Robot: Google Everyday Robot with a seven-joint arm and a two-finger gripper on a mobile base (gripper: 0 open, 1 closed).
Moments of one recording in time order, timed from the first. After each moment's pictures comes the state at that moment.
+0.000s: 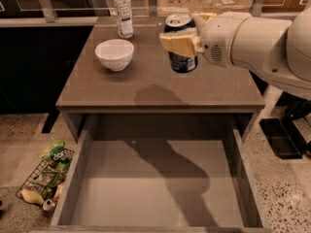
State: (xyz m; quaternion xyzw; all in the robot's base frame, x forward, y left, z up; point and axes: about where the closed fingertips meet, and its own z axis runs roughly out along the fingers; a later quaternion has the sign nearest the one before) arm 0.571 -0.057 1.013 -0.36 0.68 0.16 0.62
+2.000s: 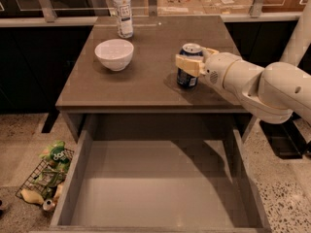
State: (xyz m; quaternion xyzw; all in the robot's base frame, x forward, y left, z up) arm 0.666 -0.109 0.898 -0.24 0.70 0.22 0.63
